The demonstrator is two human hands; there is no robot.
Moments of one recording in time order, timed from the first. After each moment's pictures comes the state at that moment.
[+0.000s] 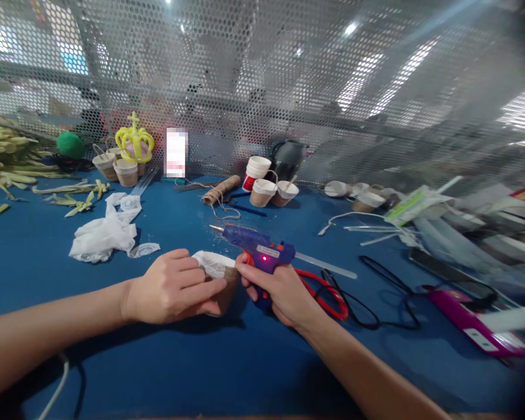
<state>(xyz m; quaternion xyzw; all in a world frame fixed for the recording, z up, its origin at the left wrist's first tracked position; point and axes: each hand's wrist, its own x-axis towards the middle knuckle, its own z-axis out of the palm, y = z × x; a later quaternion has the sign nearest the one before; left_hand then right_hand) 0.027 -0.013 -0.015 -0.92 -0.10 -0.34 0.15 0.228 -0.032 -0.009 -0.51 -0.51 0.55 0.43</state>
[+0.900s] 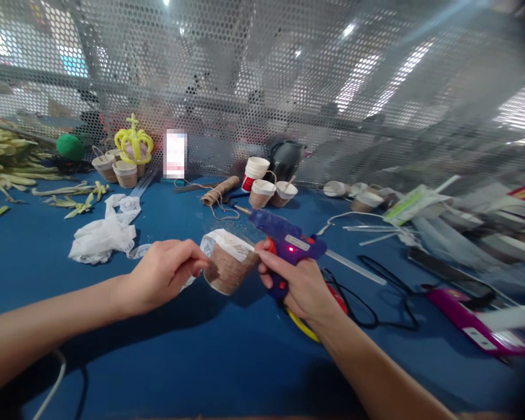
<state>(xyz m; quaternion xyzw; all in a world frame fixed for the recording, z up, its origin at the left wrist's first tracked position) 0.024 -0.012 -0.004 -0.87 -0.28 -0.39 -0.09 0.240 -0.028 0.002 -0.47 -0.45 0.52 0.55</state>
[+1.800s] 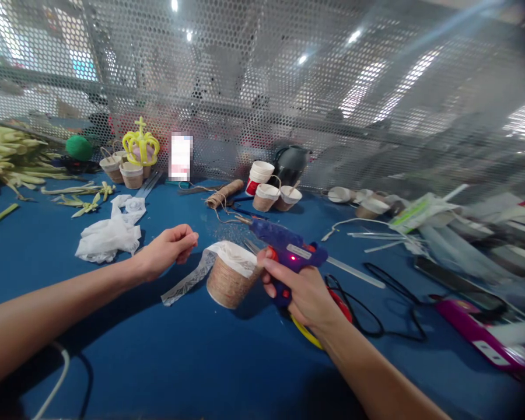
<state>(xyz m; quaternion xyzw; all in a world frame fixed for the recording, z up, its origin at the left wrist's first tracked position) 0.024 0.020 -0.018 -0.57 -0.41 -0.39 -0.60 0.240 -0.028 0.000 -0.48 -0.46 0.53 0.53</state>
